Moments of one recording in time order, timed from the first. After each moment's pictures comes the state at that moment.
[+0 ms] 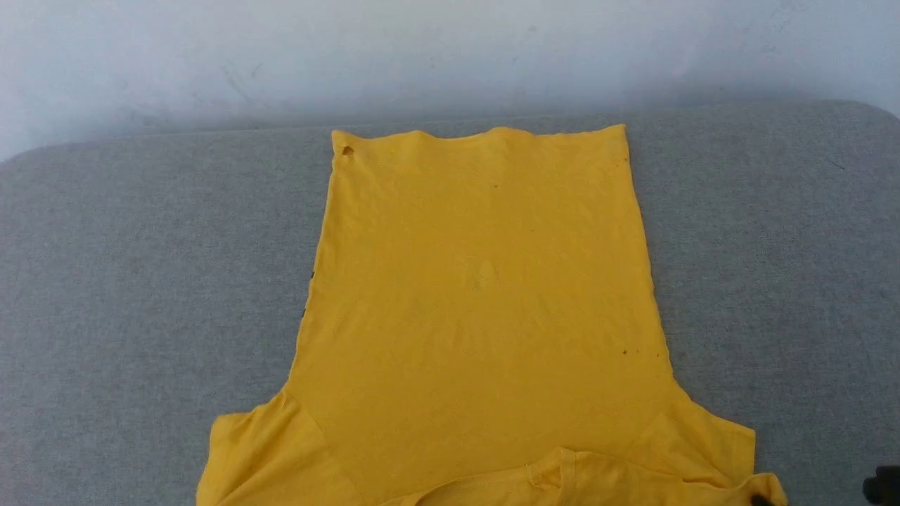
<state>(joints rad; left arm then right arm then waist) 0.49 0.19 0.02 -0.26 -0.48 0.32 0.24 0.41 -0.31 -0.07 -0.16 0.66 0.13 0.48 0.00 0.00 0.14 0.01</state>
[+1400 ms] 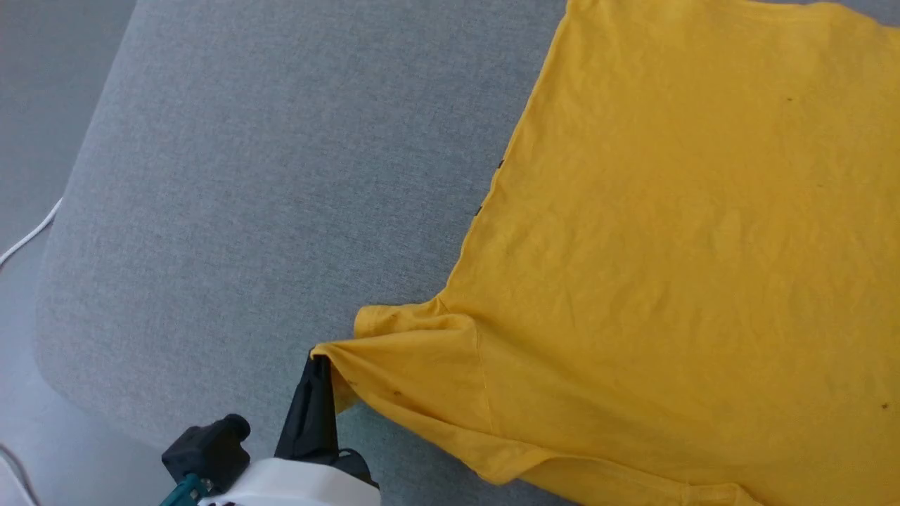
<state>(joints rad) 0.16 0.06 -0.24 -0.26 -0.53 0.24 -0.10 -1.00 -0.60 0.01 0.85 0.59 0.13 0.81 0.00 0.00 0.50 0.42</state>
